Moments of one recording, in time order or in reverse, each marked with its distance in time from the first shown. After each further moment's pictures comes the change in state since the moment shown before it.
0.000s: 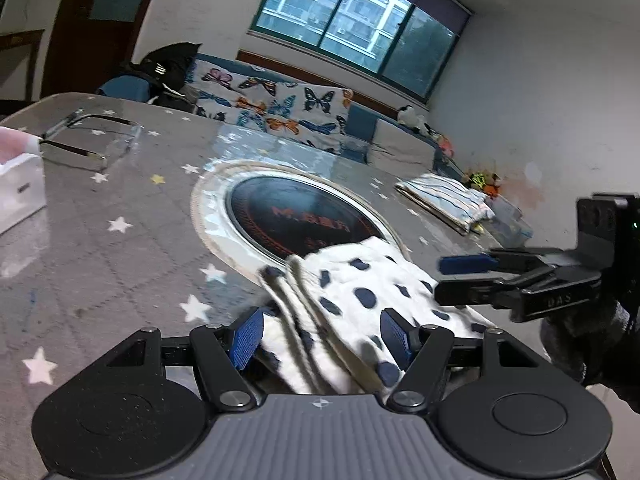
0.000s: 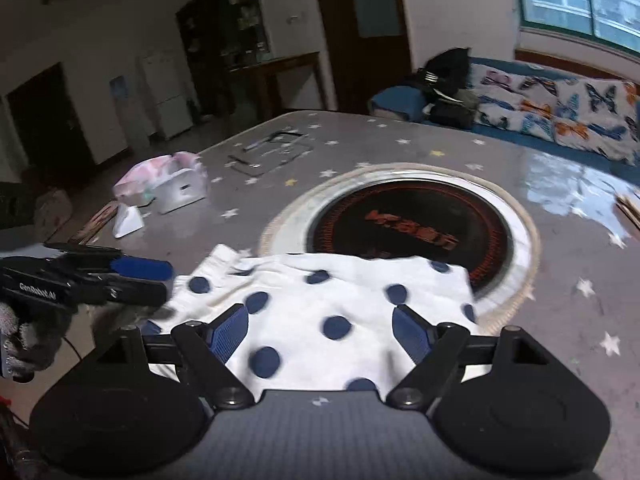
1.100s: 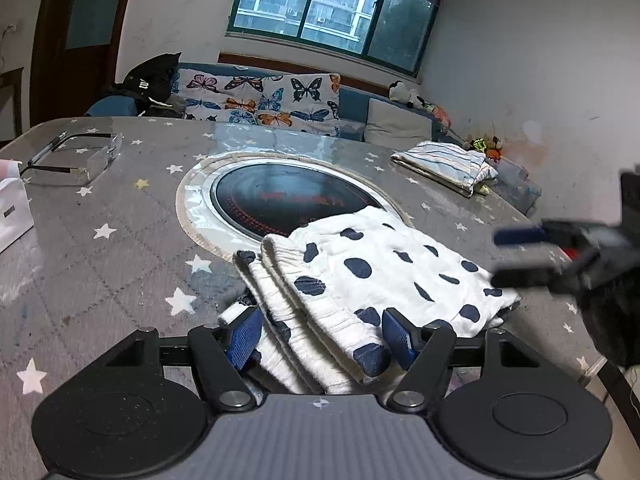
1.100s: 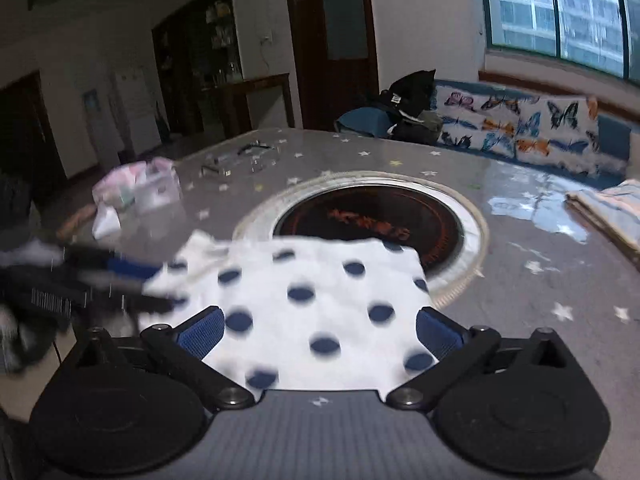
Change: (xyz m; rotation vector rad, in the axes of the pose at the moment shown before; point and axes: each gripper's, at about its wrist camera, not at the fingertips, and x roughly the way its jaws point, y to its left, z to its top) left arm 0.023 -0.022 -0.021 0.147 0.050 0.042; right arm -0.022 -0.001 -0.027 0.023 -0.069 -0.101
